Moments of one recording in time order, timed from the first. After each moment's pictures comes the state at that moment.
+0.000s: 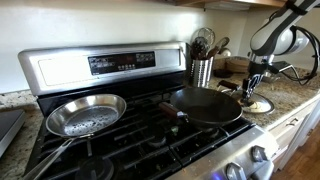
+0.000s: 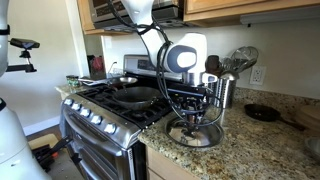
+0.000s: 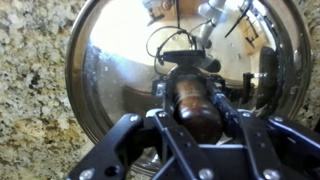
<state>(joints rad) -0.29 0.39 -0.06 -2.18 0.03 2.63 -0.46</state>
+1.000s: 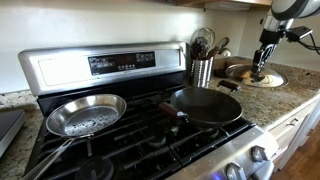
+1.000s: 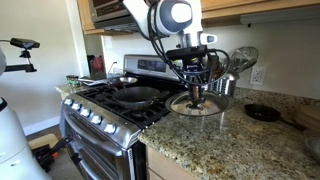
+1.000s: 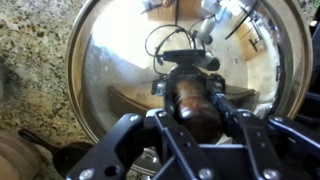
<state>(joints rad) -0.25 0.06 -0.10 -2.25 -0.12 2.50 -0.39</state>
